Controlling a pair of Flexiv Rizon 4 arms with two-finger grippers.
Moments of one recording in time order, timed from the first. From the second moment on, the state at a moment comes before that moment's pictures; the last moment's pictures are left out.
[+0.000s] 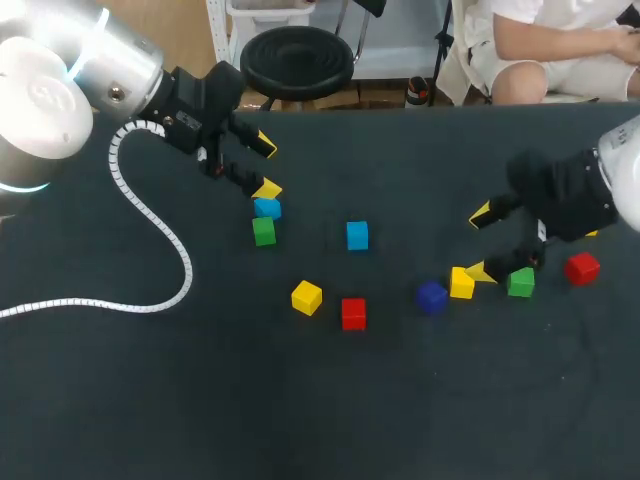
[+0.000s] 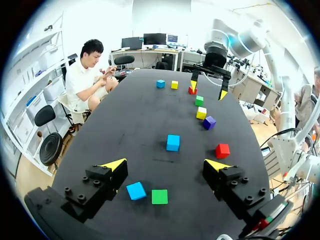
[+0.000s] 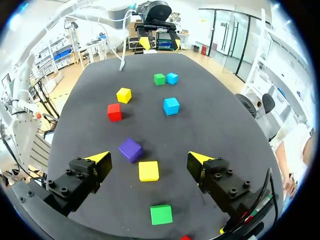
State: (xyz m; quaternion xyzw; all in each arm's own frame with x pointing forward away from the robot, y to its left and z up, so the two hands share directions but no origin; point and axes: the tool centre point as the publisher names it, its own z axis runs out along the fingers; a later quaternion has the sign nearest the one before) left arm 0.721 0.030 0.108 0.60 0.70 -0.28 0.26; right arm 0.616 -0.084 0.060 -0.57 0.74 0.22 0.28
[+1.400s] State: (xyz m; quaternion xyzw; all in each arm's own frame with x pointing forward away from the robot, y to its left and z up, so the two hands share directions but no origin) left arm 0.721 0.030 0.108 0.60 0.70 -0.28 0.26; right arm 0.717 -0.252 0.114 -0.43 0.81 0.14 0.38
